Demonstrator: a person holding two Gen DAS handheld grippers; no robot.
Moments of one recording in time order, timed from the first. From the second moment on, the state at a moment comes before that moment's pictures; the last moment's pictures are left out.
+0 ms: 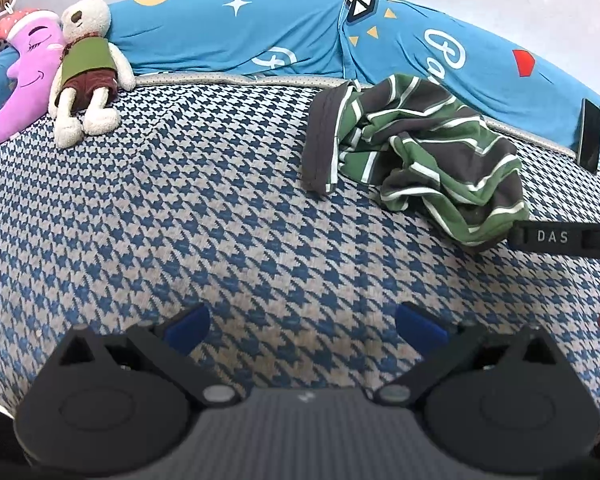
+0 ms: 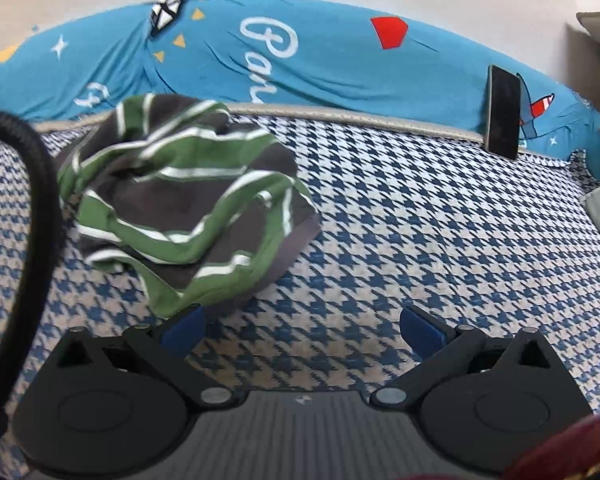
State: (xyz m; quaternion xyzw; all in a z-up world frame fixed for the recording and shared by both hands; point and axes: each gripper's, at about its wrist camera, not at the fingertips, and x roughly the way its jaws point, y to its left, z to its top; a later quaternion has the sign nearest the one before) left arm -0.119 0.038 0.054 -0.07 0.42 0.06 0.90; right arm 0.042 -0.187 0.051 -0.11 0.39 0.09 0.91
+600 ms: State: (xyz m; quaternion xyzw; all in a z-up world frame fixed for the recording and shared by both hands) left arm -0.125 0.037 0.062 -0.09 0.42 0.07 0.90; right arm 0.028 -0.220 0.062 -0.01 0.40 0.12 0.91
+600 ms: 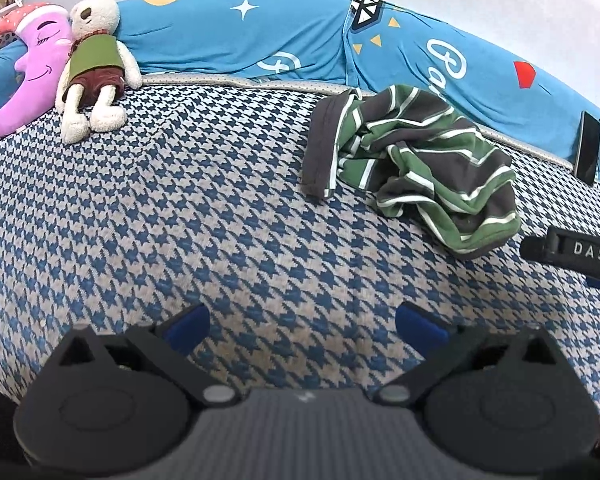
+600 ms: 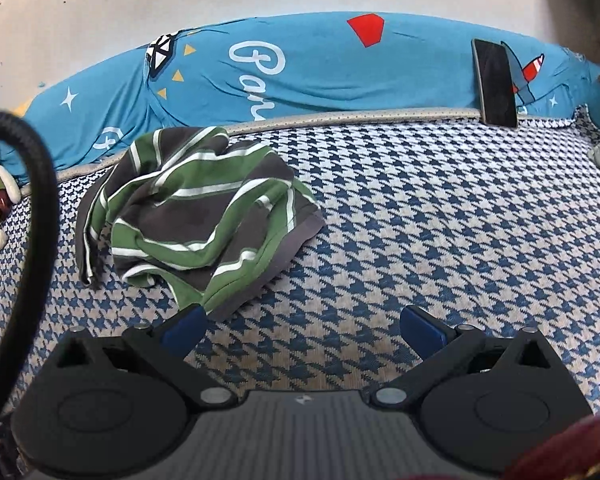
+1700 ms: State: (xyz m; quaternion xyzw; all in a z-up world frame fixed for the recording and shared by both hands) left arm -0.133 -0.002 0.080 -0.05 0.42 0.11 0.90; right arm 0.005 -0.240 0.068 -0.01 0.40 0.12 0.91
